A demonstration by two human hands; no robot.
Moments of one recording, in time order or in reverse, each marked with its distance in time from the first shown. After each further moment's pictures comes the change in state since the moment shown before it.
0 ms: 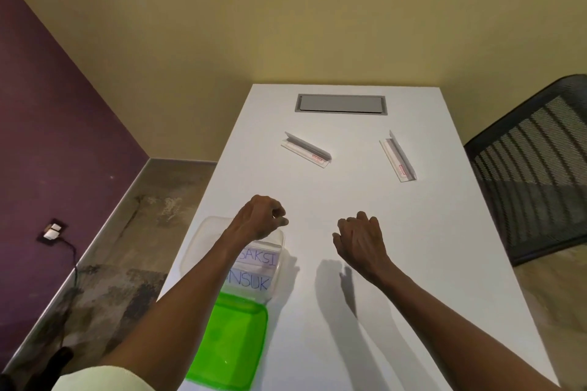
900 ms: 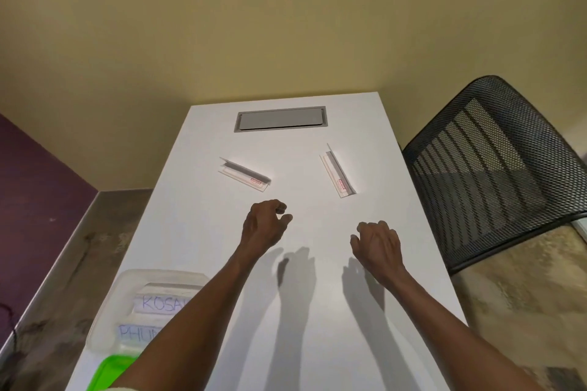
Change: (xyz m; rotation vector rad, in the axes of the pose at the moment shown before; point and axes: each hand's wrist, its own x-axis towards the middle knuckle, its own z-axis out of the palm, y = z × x) left_hand 0.111 0.165 0.075 -0.195 0.165 -0.073; right_hand -0.005 0.199 0.007 0.081 -0.217 0.442
